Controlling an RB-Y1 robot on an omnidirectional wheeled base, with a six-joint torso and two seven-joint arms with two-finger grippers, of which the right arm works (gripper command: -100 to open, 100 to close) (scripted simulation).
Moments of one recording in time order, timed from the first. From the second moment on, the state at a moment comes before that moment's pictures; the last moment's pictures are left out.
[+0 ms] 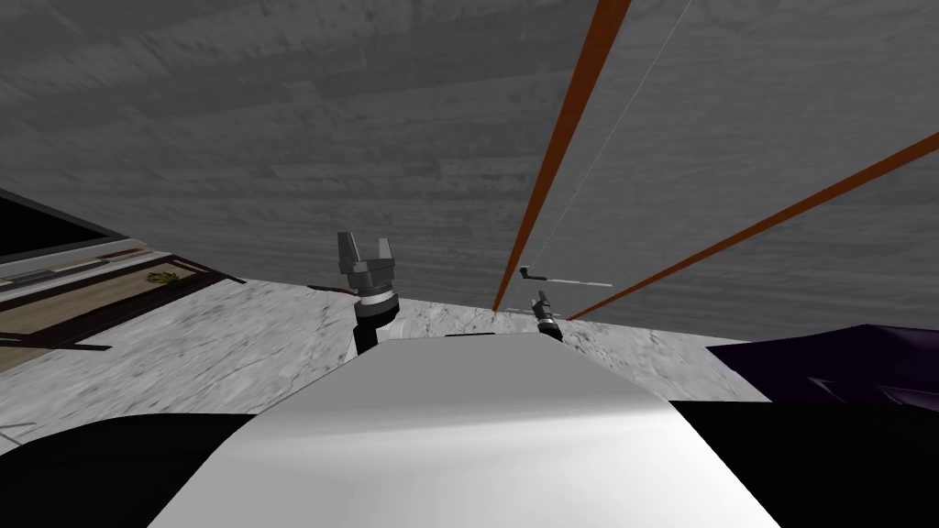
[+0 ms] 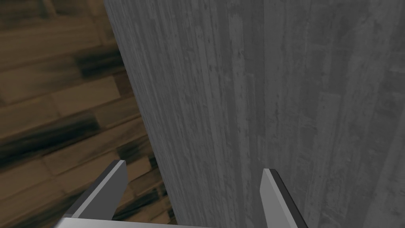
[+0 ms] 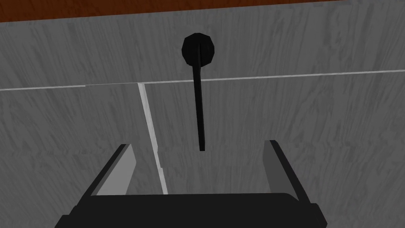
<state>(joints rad) 0.14 -0.32 -0.07 -0.78 -0.12 -0.88 -0.25</state>
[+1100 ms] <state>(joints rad) 0.10 -0.31 -0.10 -0.73 -0.13 -0.89 -0.24</state>
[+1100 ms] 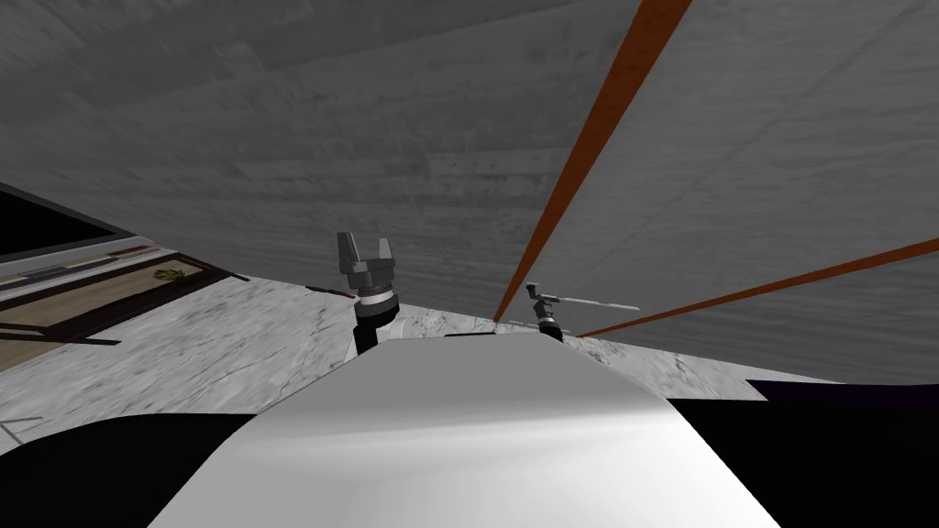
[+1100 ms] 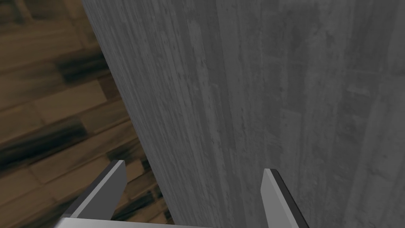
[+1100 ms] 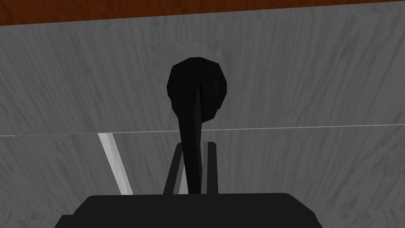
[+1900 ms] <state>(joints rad) 0.14 -0.34 -0.06 -0.75 -0.12 -0.92 -0.28</state>
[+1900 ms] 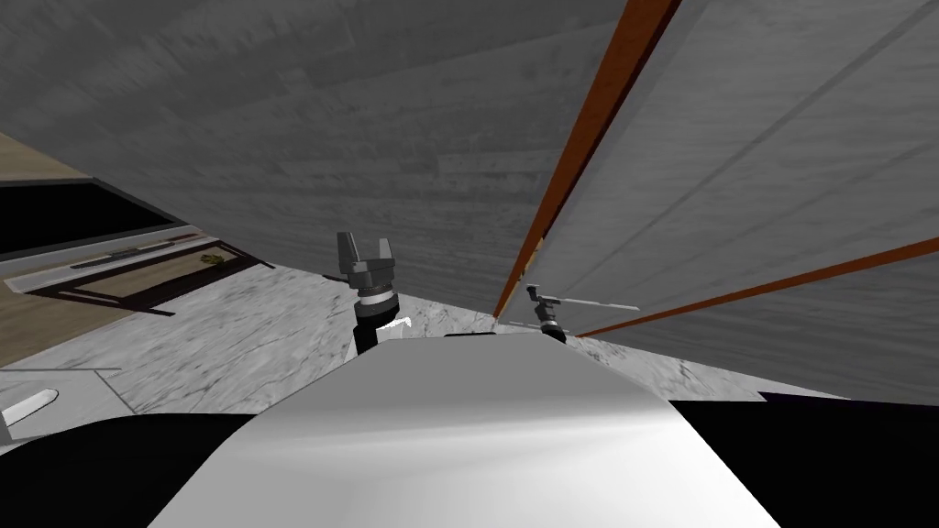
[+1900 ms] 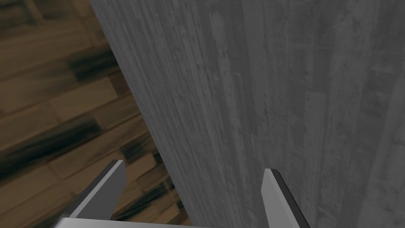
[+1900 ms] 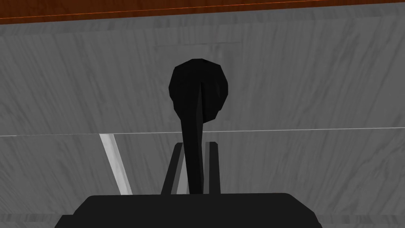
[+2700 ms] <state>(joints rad) 0.21 -0.39 -0.01 -0.74 -0.09 -1.01 -0.35</state>
